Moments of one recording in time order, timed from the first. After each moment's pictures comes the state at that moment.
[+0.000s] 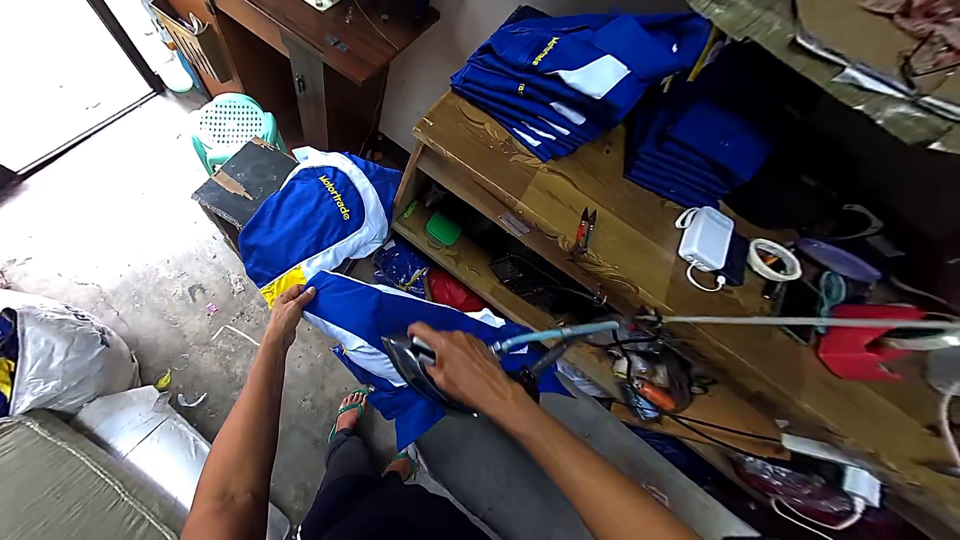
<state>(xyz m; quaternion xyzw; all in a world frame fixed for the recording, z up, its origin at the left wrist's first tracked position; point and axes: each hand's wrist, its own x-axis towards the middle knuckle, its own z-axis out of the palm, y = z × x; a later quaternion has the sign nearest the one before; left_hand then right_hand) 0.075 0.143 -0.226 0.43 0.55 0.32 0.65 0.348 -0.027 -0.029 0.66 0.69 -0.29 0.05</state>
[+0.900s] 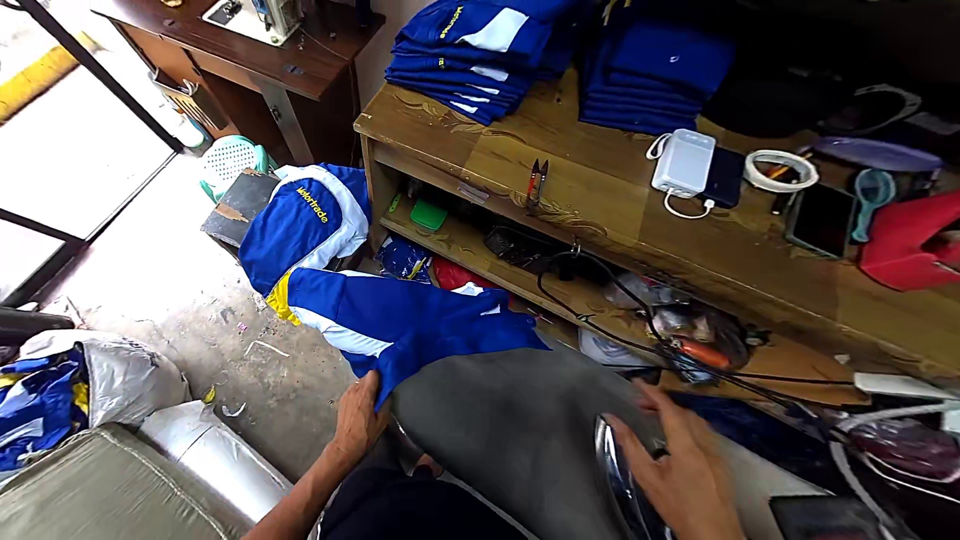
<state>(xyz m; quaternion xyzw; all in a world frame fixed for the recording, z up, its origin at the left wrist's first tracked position) 0.176 -0.121 -0.152 0.81 0.46 0.14 0.32 0.528 -0.330 -0.051 0.84 0.48 -0.06 -0.24</state>
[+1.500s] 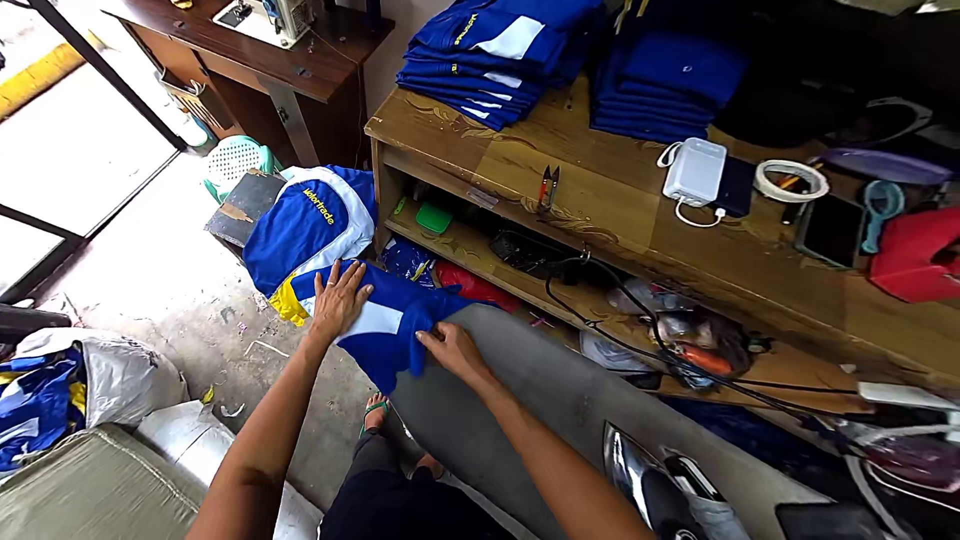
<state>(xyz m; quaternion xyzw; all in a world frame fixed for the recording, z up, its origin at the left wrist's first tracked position) 0.197 0.090 -0.160 0.87 0.45 0.02 0.19 0.408 -0.089 -0.119 0.76 0.45 -0.42 -0.19</state>
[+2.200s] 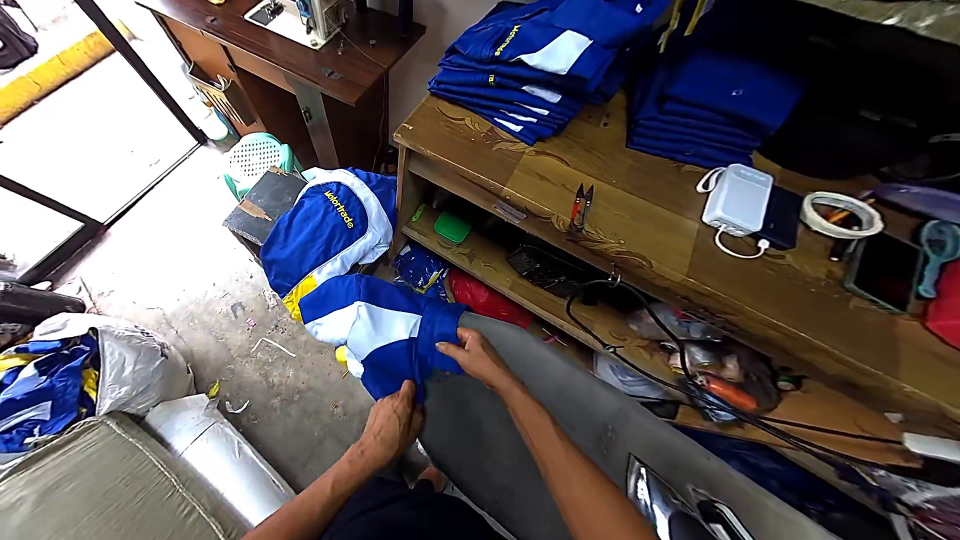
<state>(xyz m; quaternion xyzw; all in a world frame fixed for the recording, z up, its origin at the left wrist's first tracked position) 0.186 -0.087 -0.126 0.78 0.43 -0.06 0.45 0.412 -0.071 -0.129 0.70 0.40 -0.51 -0.30</state>
